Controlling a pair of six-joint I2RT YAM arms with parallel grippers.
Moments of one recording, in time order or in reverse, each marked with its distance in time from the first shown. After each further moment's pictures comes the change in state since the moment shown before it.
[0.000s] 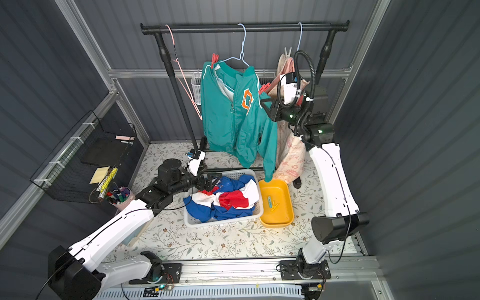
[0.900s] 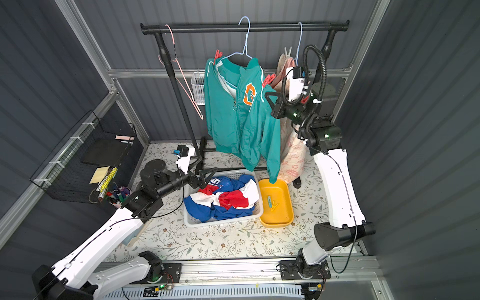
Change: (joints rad) left arm 0.000 -0.164 0.013 0.113 0.019 0.050; right arm 0.012 -0.081 0.009 0.058 0.097 0.030
